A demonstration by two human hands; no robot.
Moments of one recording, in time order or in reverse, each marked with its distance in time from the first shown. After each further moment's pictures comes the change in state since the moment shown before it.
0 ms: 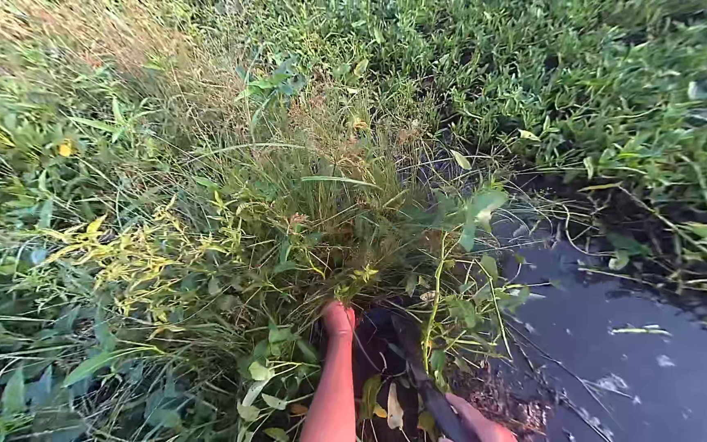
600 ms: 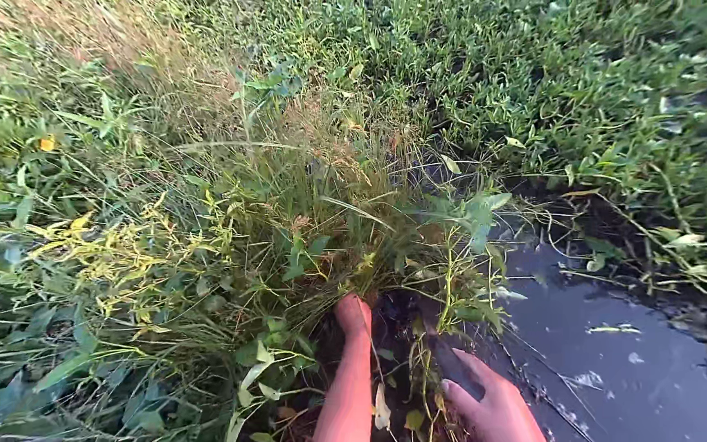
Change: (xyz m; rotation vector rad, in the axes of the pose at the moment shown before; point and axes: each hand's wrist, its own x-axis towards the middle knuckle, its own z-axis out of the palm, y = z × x) left_hand -0.019 0.051 0.021 -0.052 0.005 0.026; right_hand 0.017 -0.022 -0.046 0.067 0.267 0.042
